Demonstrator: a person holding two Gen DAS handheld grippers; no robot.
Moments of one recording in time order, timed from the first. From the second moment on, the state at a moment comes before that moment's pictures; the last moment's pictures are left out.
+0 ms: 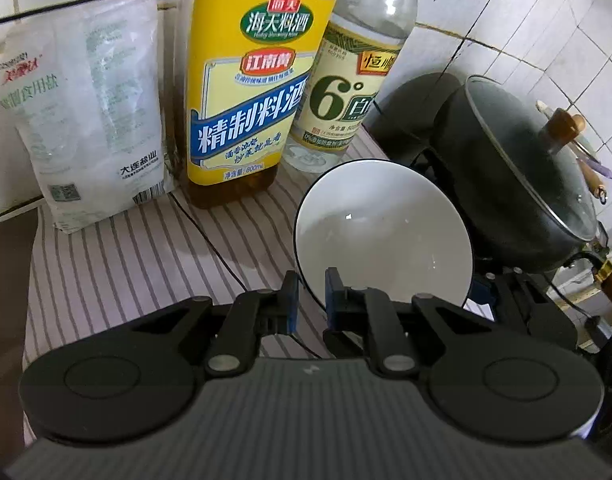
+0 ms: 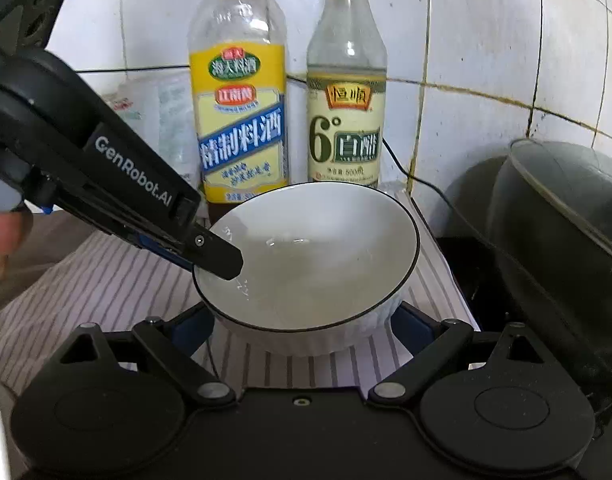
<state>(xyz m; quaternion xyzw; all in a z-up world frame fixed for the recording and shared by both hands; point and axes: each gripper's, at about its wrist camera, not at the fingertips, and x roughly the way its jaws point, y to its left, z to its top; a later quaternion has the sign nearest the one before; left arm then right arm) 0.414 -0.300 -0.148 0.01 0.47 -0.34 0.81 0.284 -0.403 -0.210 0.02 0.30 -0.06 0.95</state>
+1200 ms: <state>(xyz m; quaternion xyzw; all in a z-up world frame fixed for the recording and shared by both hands) 0.250 -0.204 -0.030 0.07 0.41 -0.30 0.86 0.146 -0.314 -0.094 0.02 0.24 -0.01 0.97</state>
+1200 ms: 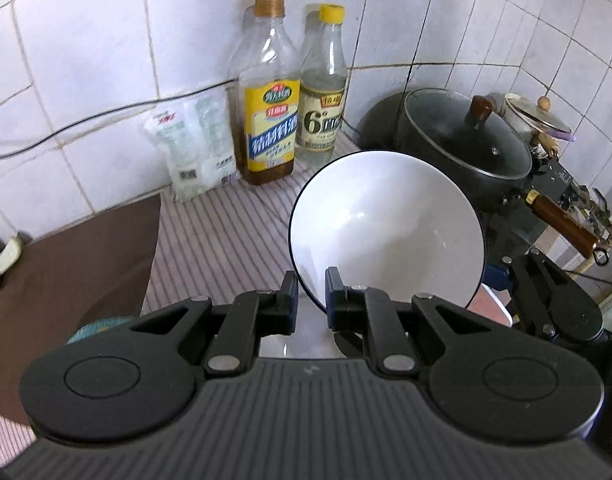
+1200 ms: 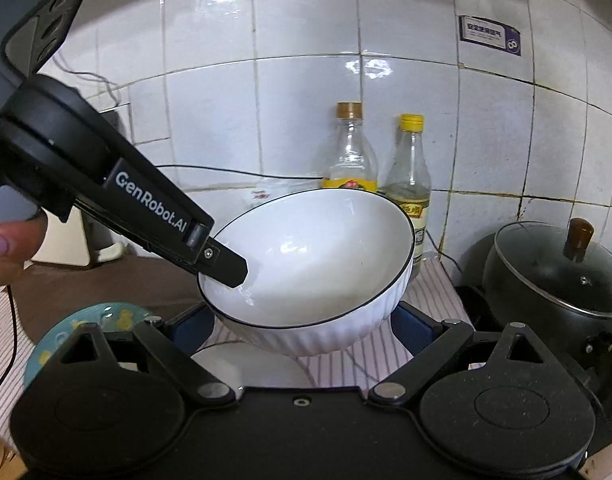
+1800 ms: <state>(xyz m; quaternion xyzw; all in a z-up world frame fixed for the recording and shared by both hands) 0.233 -0.175 -0.077 0.06 0.48 -0.26 0.84 0.139 -0.295 -0.115 0.03 0.33 0.04 0.94</state>
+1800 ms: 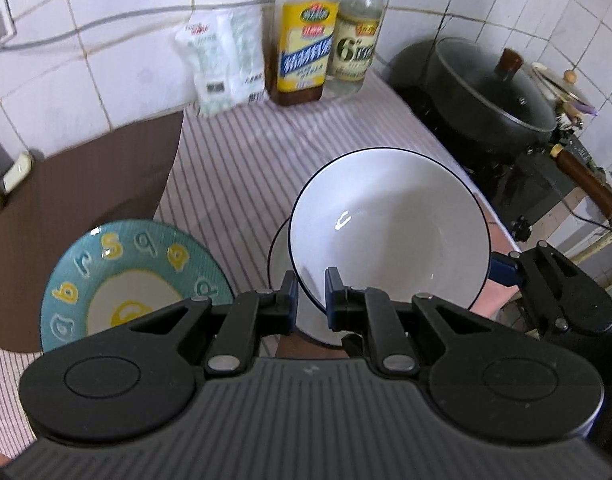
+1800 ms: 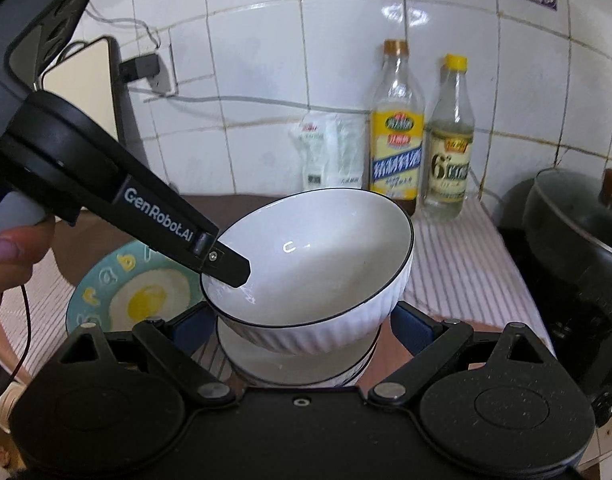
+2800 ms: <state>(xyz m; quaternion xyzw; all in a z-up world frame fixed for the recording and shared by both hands) 0.236 -0.168 -0.097 0.04 0.49 -0.24 0.84 0.136 -0.285 -0.134 -0.03 0.34 0.04 0.94</state>
